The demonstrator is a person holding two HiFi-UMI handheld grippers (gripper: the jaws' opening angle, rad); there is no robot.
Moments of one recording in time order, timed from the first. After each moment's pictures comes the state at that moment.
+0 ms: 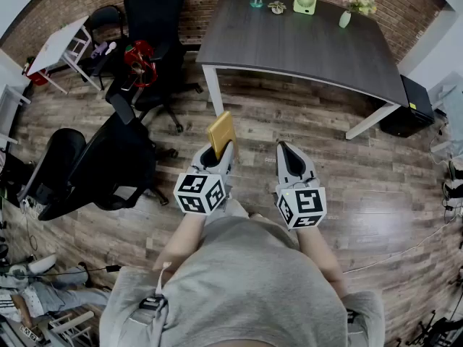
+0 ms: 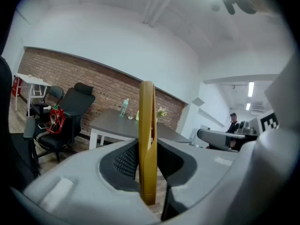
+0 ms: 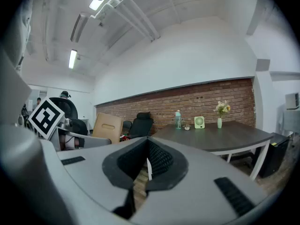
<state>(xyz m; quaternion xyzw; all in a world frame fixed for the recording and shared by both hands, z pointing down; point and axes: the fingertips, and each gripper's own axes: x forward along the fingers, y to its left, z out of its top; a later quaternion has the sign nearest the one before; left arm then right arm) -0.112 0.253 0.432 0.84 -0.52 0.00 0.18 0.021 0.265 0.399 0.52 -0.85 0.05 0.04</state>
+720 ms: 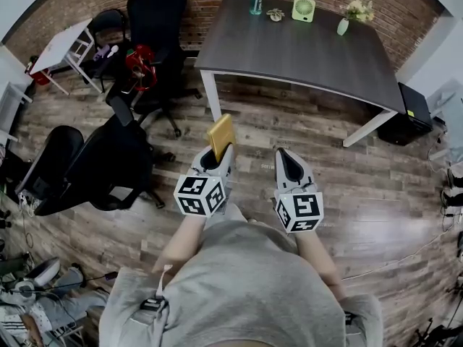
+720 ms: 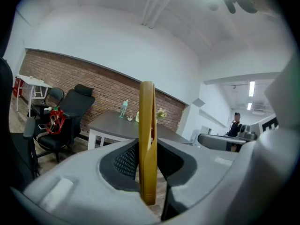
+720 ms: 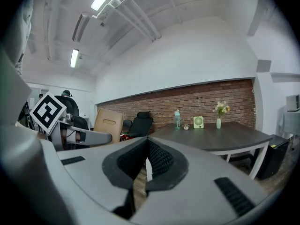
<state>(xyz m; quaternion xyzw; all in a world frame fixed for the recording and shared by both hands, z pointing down) -0.091 0.262 0.432 0.83 -0.53 0.00 0.17 0.043 0.276 0.409 0.51 -0.85 0.04 0.05</state>
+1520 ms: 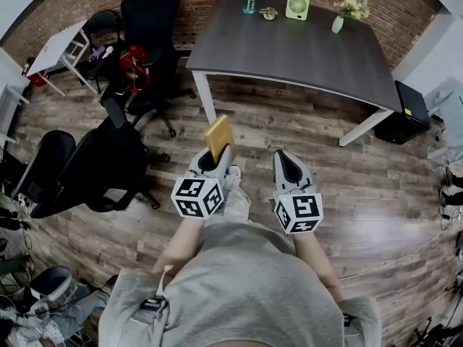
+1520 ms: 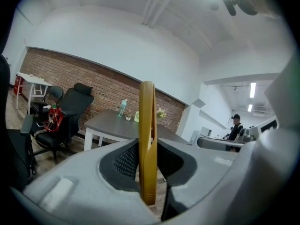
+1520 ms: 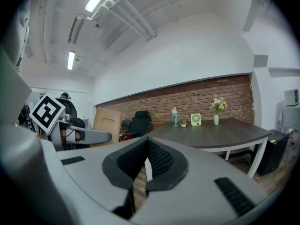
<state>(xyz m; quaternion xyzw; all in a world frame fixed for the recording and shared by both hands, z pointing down) -0.059 0.252 0.431 0.83 -0.53 -0.01 0.18 0.078 0.265 0.416 0.51 -0.85 0.07 0.04</state>
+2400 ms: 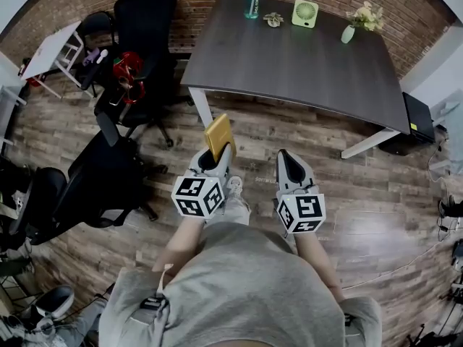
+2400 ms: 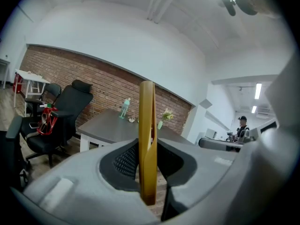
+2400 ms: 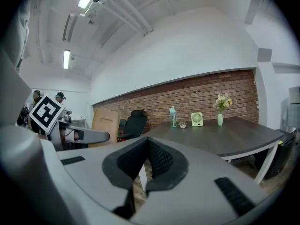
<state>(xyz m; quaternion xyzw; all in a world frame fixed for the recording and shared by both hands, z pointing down) -0.067 0.118 0.439 0.82 -0.54 -0.01 0.19 0.078 0.130 0.424 0.52 -0.85 0.08 0.05</state>
